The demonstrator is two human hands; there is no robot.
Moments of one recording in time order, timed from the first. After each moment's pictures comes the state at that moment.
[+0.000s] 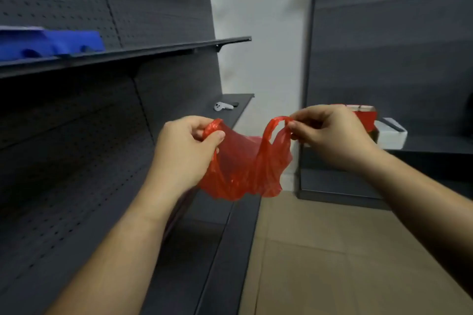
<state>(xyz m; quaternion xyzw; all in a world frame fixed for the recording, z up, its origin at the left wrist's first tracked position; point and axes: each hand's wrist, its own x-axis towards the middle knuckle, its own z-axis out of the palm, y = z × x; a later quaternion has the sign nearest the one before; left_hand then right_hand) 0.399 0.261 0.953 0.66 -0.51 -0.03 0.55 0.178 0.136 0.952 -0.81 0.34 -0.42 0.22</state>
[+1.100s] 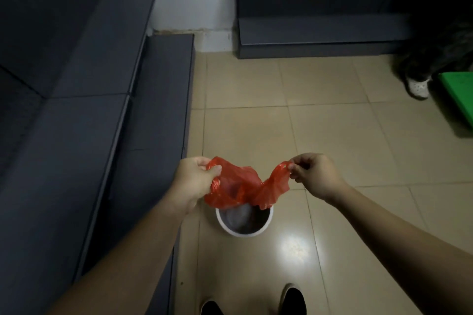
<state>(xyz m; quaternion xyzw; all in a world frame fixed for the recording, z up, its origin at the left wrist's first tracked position) 0.316 0.141 0.365 0.75 -0.29 -0.50 0.32 0.045 0.102 0.362 -0.64 0.65 -0.15 0.38</state>
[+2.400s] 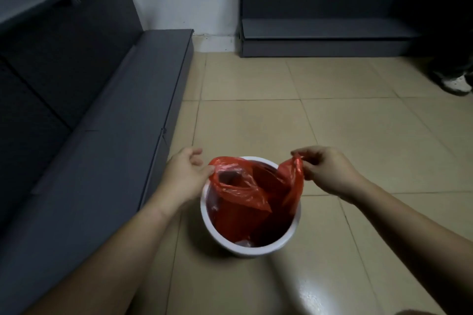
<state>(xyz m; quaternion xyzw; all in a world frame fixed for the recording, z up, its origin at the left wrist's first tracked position) 0.337 0.150 0.001 0.76 -0.49 -0.30 0.31 0.045 0.103 0.011 -0.66 0.61 -0.24 0.36</state>
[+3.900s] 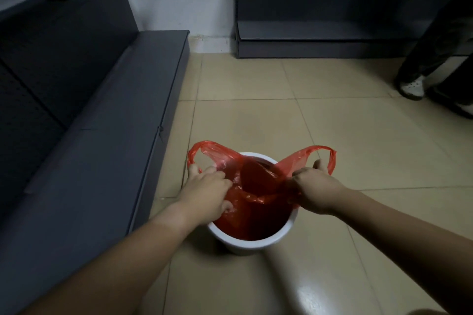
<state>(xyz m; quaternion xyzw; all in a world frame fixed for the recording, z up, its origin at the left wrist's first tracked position) 0.307 0.172 -0.023 0.59 -0.81 -0.03 -0.05 0.043 0.118 -0.030 -0.88 0.45 0.11 0.05</state>
